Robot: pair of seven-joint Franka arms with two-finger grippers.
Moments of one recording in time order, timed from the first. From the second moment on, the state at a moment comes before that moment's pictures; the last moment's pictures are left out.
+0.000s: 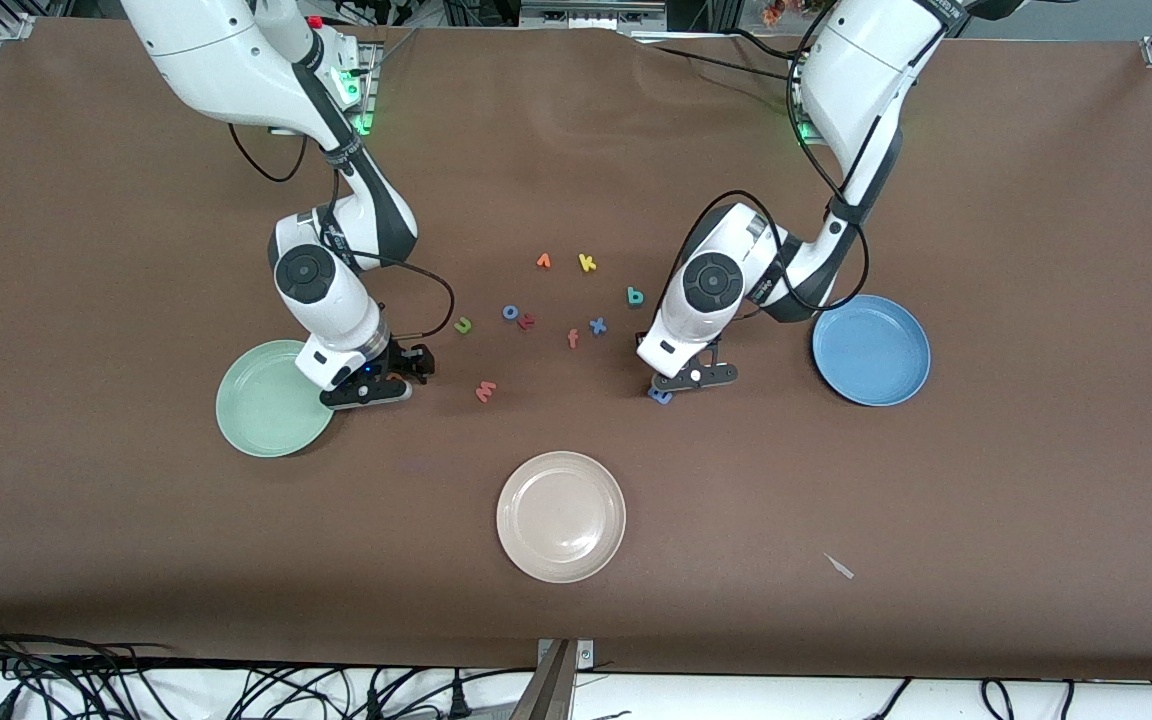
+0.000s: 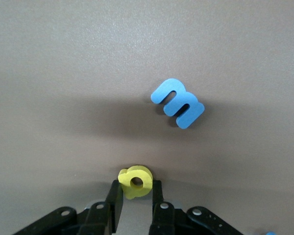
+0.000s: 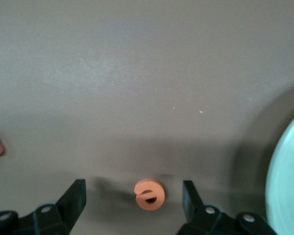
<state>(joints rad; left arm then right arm) -0.44 0.65 -0.16 -1.81 0.01 2.36 -0.74 0.40 0.54 -0.02 -2.03 0.00 2.70 0.24</state>
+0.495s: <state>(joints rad) -0.33 0.63 -0.16 -1.67 0.01 2.03 -0.53 0.40 0.57 -0.02 -2.04 -0.01 2.75 0.23</state>
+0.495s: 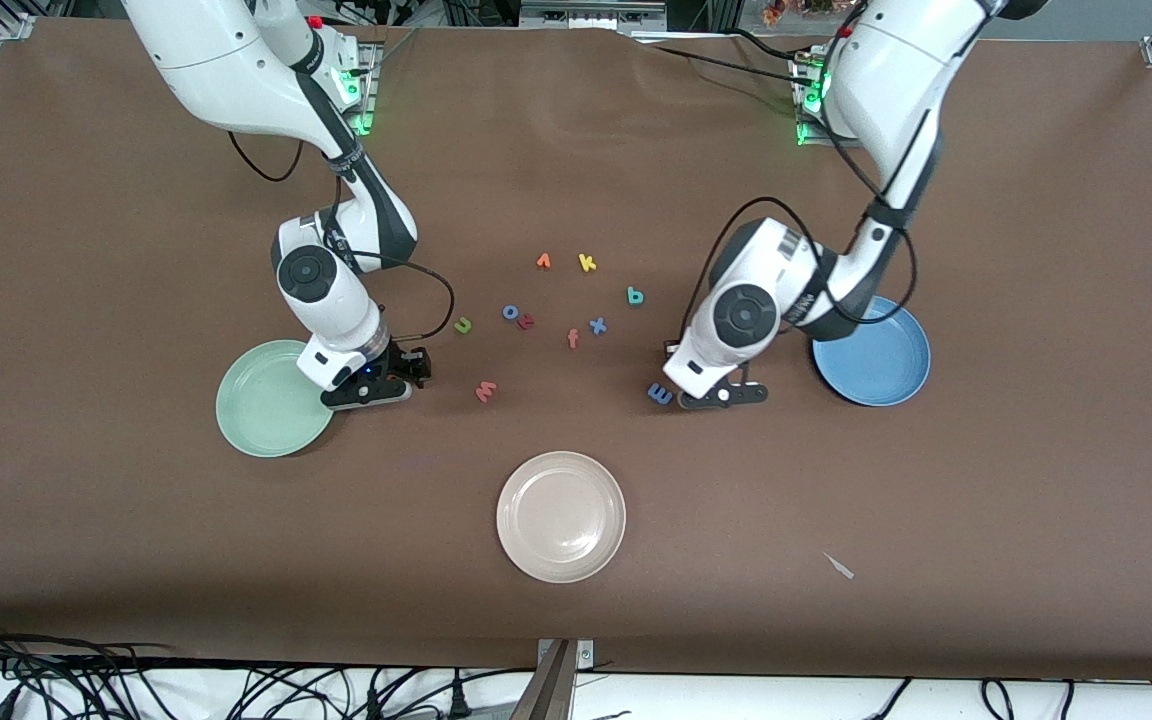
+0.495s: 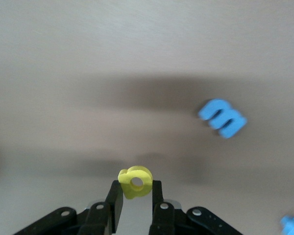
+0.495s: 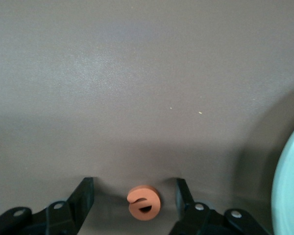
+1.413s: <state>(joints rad) 0.00 0.50 -0.16 -1.82 0.15 1.94 0.13 0.40 0.55 -0.03 -2.07 -0.01 2.75 0.21</state>
